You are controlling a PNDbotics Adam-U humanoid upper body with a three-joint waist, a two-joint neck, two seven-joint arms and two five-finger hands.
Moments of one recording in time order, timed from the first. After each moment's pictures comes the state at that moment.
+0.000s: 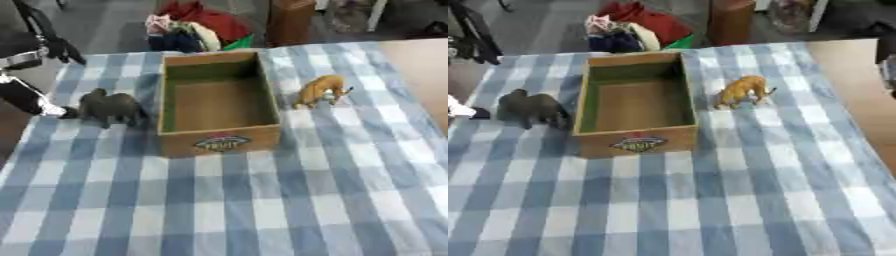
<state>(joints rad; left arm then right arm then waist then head) -0.67 0.81 -0.11 -1.37 -0.64 -0.29 -0.60 -0.28 -0.65 -0.07 -1.87 -0.07 -0.08 -0.17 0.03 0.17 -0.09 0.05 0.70</state>
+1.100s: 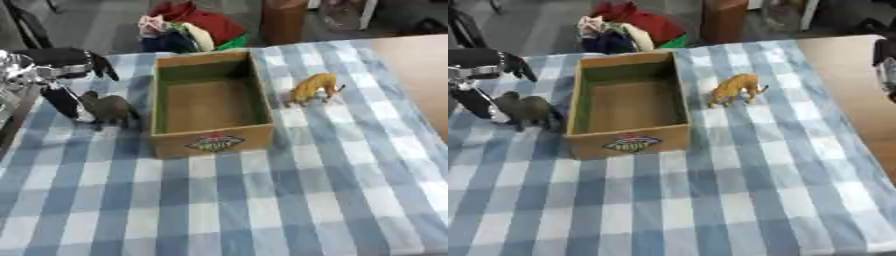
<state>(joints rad) -0.84 0.63 -0.21 -1.07 -0.85 -0.37 -0.64 -0.28 -0.64 -0.07 -1.86 -0.08 -0.08 -0.17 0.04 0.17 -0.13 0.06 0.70</state>
